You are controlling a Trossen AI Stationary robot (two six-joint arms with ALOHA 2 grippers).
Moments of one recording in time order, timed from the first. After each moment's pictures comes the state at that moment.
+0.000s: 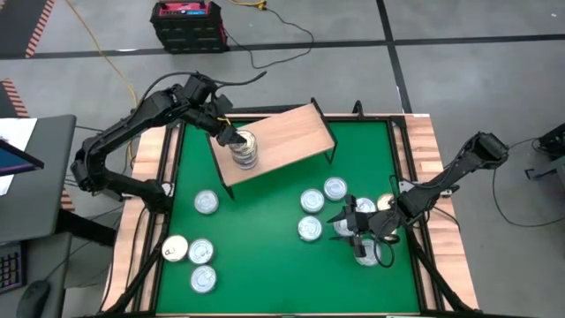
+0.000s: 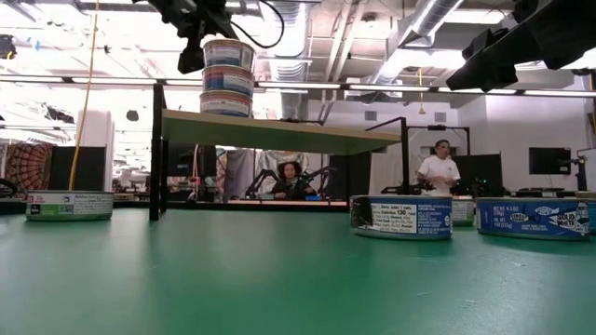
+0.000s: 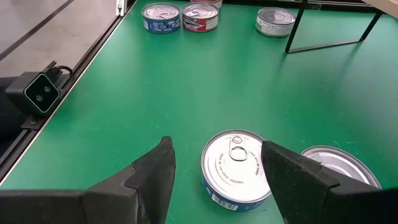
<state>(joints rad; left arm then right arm) 0.67 1.29 1.41 -0.90 0.50 -0.21 0.57 1.14 0.53 0.09 0.42 0.22</state>
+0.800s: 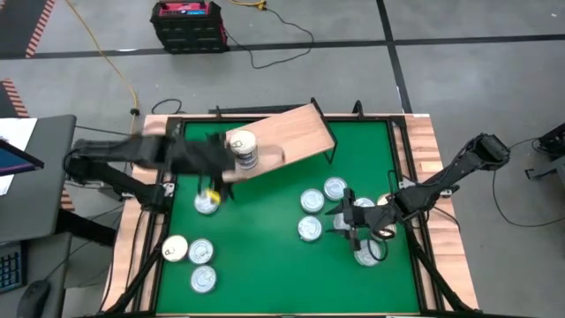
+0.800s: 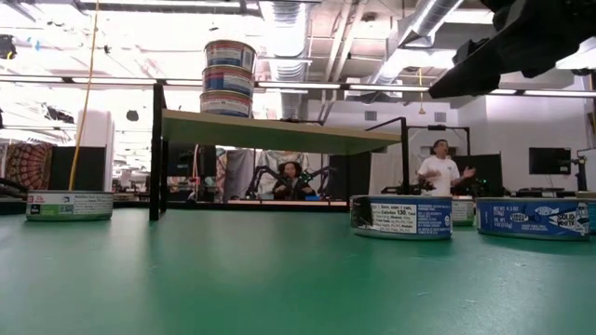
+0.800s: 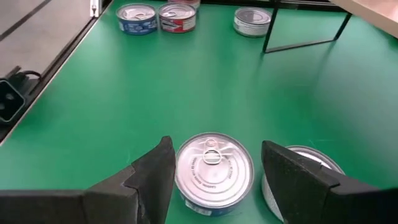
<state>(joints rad) -0.15 1.22 1.46 -0.93 -0.36 0.06 0.49 1.14 0.53 0.09 0.42 0.20</state>
